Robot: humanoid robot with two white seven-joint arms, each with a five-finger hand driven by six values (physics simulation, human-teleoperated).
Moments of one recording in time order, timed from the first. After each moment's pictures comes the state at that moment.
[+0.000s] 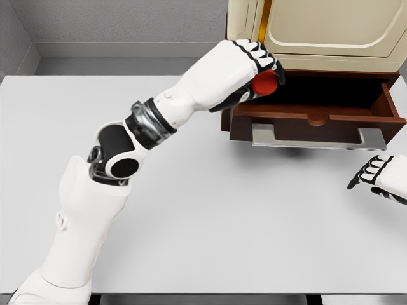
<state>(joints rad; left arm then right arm) -0.50 0.00 -0.35 -1.73 -0.76 -0.45 -0.34 0.27 -1.25 0.09 -1.71 0.49 -0.61 -0.05</state>
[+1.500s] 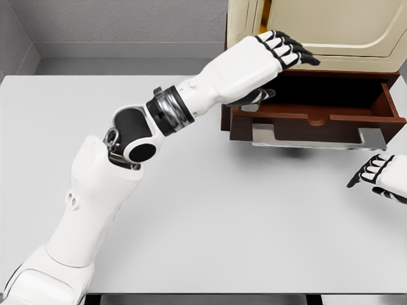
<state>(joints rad) -0.60 0.00 -0.43 -1.66 -0.82 -0.45 -0.34 0.27 -1.25 0.09 -1.71 0.49 -0.61 -0.05</state>
